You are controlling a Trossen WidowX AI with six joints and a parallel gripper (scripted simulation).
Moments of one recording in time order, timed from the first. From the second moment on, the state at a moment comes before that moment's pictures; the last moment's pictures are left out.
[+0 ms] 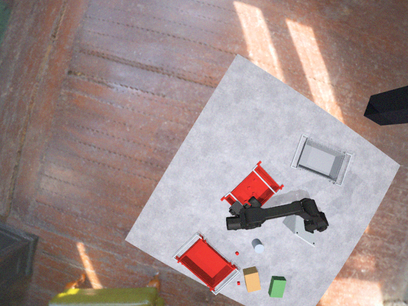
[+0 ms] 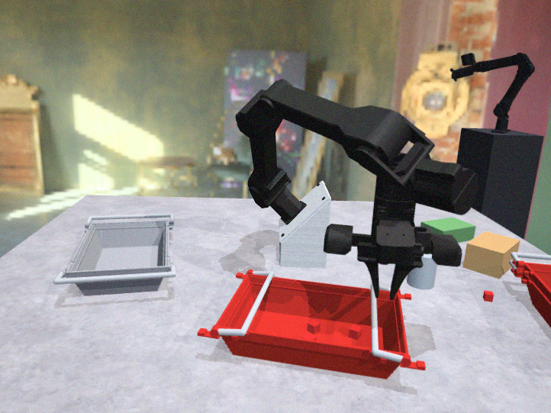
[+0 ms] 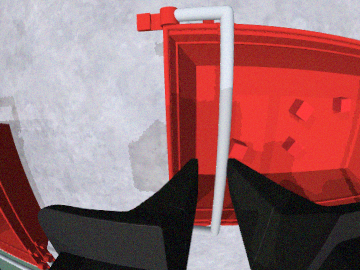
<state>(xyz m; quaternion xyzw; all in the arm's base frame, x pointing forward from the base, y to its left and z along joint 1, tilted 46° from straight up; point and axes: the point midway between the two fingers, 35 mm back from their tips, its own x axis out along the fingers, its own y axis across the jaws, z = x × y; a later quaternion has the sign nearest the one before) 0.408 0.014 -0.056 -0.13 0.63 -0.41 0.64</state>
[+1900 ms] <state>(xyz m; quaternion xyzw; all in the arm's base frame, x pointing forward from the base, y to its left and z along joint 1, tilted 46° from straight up) 0.408 0.010 -0.057 -0.13 0.63 -0.41 0.64</state>
